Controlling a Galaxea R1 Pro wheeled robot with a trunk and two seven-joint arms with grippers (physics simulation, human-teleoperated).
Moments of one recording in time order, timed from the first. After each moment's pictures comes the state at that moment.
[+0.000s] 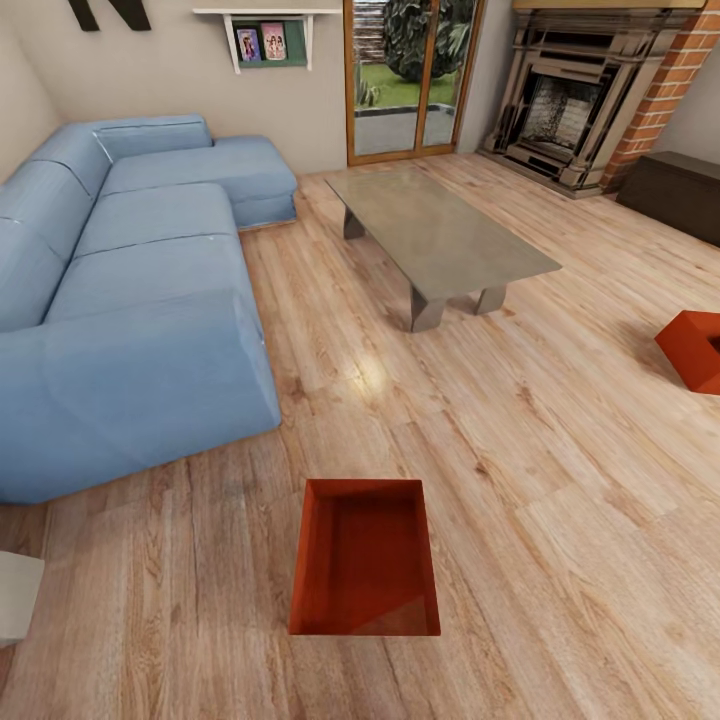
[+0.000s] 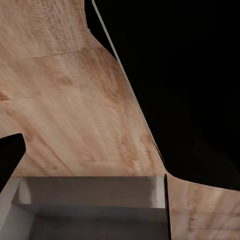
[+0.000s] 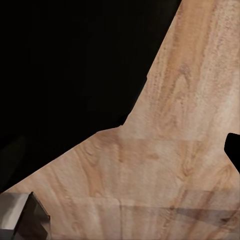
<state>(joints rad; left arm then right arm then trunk) 0.00 0.01 0.02 -0.04 0.16 -0.02 0.01 -0.13 -0.04 0.37 0.03 -0.03 -0.10 -0.02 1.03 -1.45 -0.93</state>
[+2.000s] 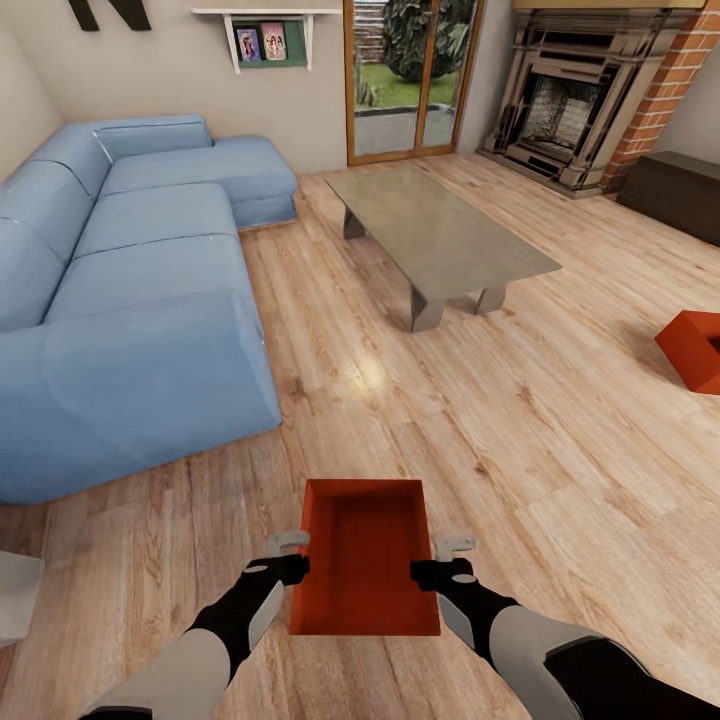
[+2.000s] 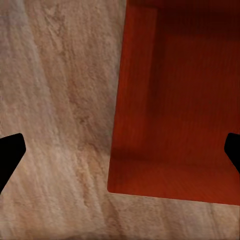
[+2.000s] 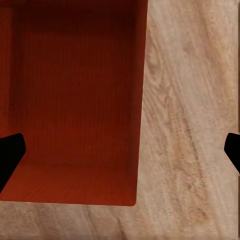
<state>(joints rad) -0.68 -0.15 0.01 -0.36 0.06 0.17 0.18 -0.82 0.13 0.21 0.01 -0.15 -0.08 -0.14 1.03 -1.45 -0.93</state>
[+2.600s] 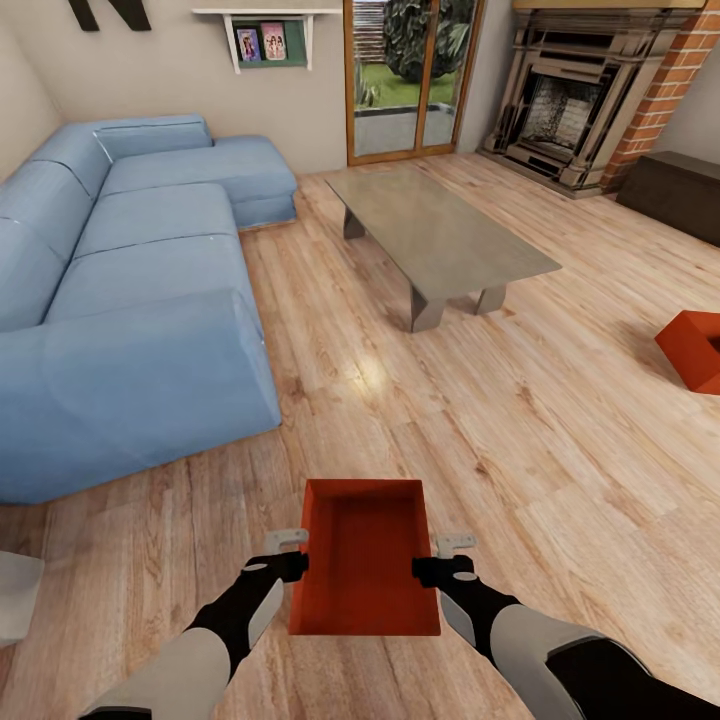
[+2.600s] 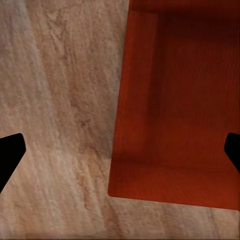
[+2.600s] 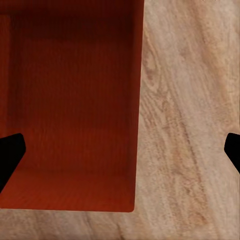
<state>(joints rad) -0.68 -0.15 0.01 -0.37 0.06 0.17 0.19 -0.82 0.13 0.21 -0.01 -0.15 -0.08 -0.14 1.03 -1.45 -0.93</state>
